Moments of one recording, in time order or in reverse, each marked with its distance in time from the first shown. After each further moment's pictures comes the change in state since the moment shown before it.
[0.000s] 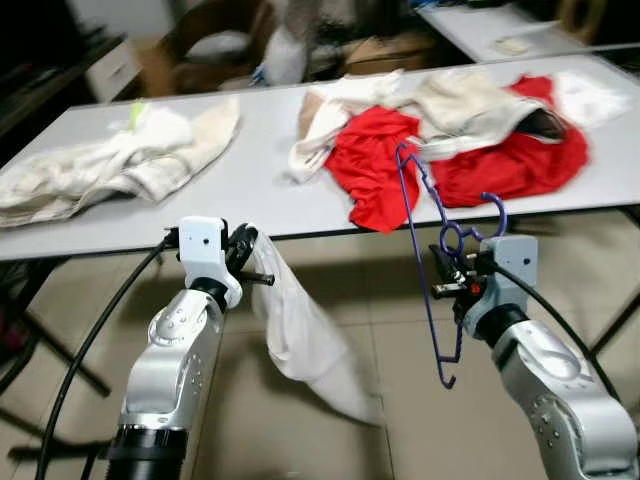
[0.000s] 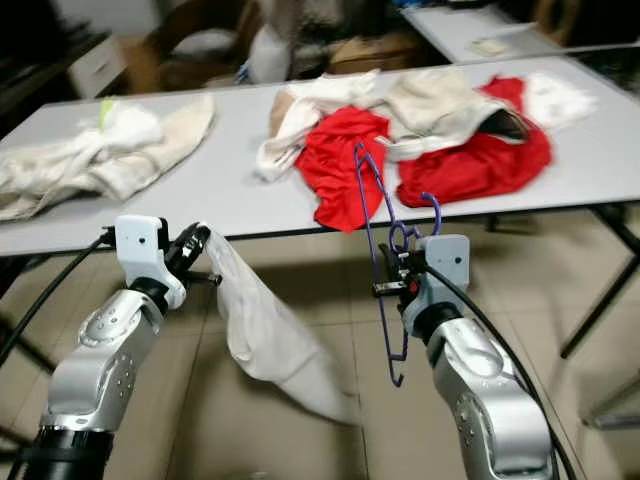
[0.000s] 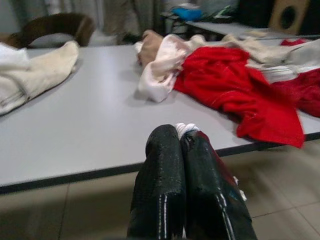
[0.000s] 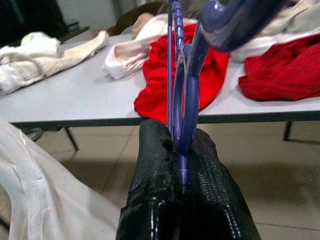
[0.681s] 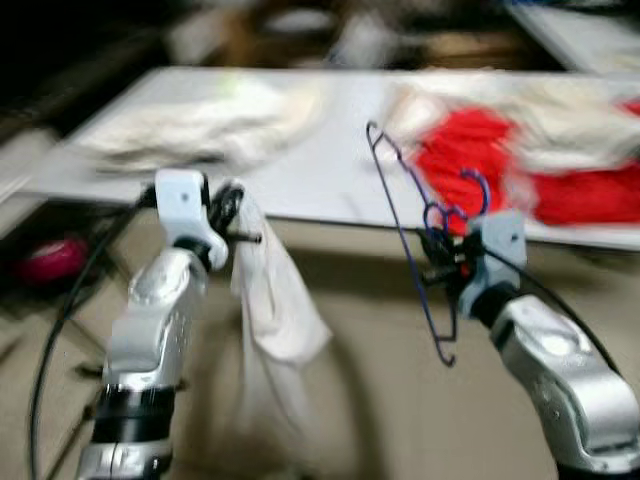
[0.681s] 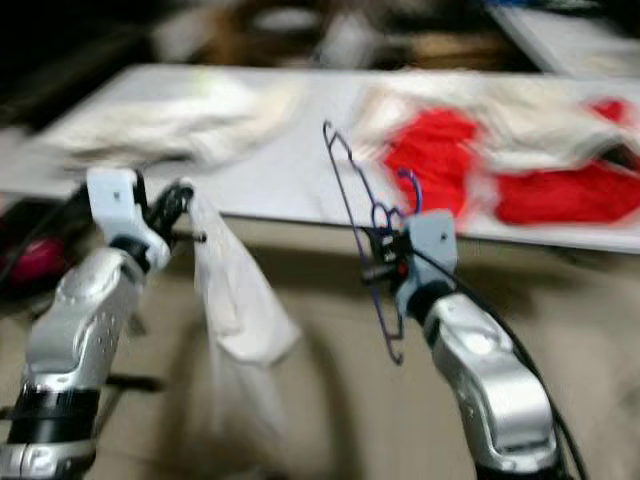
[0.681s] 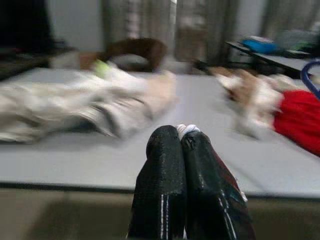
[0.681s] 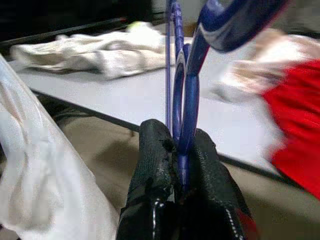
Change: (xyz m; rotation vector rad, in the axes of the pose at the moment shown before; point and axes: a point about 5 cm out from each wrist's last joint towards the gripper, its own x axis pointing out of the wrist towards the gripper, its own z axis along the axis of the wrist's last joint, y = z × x) left arm 0.017 0.015 0.050 0.012 -0.099 0.005; right arm 0.009 0.006 0.021 -0.119 -0.029 0.121
